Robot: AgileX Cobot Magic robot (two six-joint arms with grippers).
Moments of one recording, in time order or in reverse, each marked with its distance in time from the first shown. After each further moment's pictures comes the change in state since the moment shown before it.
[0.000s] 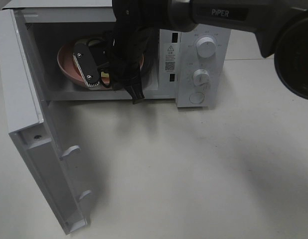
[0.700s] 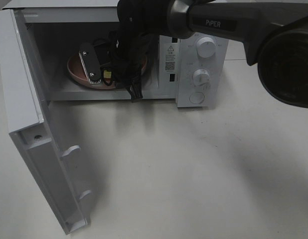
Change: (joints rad) left arm 0.000 0.000 0.000 0.002 0.000 0.000; right arm -0.031 0.069 -0.069 -0.003 -0.040 0.051
